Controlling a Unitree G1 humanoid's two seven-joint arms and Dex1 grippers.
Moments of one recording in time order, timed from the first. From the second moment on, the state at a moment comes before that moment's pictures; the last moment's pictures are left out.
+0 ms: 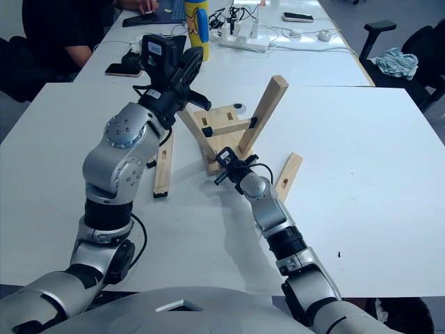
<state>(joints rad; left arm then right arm) -0.58 0.09 -0.15 -0.23 -0.20 0.53 -0.07 -0.27 -0.14 0.36 0.17 -0.23 0.40 0.29</state>
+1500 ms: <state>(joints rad) -0.10 0.03 -0.19 -0.47 -0.03 0.56 -0.06 -0.18 -0.28 0.15 0.21 -0.05 0.00 0.40</state>
